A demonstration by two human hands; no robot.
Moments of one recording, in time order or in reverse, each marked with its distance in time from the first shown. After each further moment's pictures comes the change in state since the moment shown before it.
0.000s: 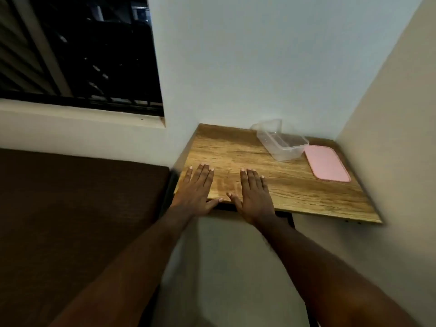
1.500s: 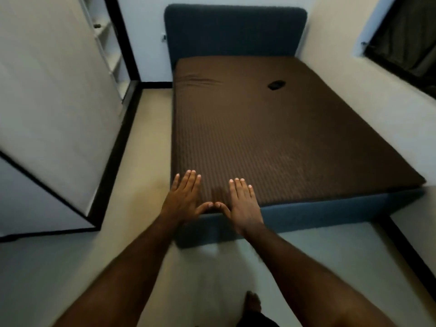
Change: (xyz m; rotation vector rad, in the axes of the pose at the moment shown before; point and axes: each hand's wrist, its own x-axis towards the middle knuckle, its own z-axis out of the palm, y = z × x) left_hand -0.785 0.252 -0.021 0.061 -0.122 -1.426; right_hand -0.567 -0.322 0.023 0.160 -0.372 -1.399
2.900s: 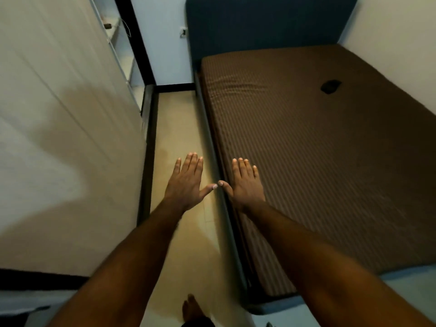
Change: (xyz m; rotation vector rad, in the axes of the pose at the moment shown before) left_hand 0.279 -0.467 0.020 0.094 -0.007 0.006; right_hand 0.497 -0.244 0.039 -0.010 0.011 0.111
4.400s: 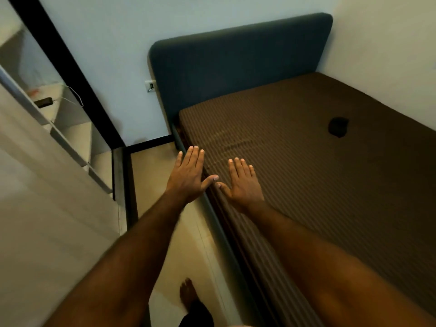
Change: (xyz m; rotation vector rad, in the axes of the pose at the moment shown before) left_hand 0.581 -0.264 0.012 -0.109 0.115 0.213; right_hand 0.587 0.002 -0.033 0.064 0.172 0.131
